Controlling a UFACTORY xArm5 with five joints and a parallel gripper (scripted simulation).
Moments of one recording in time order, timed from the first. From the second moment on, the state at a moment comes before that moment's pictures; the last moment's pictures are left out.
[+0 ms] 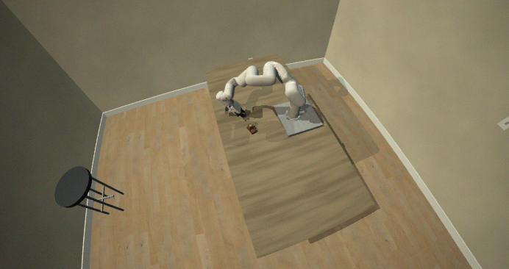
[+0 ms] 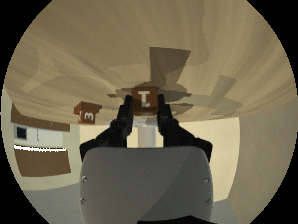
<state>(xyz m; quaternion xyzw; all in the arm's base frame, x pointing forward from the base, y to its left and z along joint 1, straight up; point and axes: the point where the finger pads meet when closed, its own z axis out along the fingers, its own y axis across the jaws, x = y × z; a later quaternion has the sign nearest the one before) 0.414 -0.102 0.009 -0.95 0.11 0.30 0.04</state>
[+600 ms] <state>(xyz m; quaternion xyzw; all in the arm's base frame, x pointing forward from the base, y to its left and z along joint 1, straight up) 0.414 -0.102 0.009 -0.95 0.11 0.30 0.04</state>
